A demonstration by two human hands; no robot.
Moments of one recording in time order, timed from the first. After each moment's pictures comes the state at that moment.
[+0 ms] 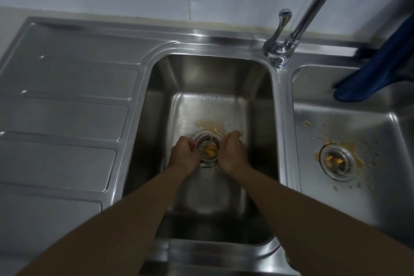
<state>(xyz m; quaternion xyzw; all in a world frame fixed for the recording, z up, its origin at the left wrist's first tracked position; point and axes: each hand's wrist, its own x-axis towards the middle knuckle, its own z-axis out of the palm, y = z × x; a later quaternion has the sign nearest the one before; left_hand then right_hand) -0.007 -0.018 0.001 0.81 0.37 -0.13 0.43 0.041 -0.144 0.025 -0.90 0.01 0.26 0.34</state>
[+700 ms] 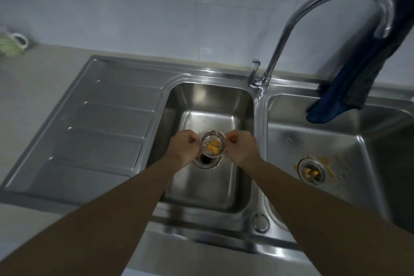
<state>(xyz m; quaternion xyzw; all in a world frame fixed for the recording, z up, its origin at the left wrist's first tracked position) -0.031 -0.031 0.150 0.80 0.32 -0.06 0.50 0.038 -0.189 0.142 -0.90 -0.06 0.19 0.38</state>
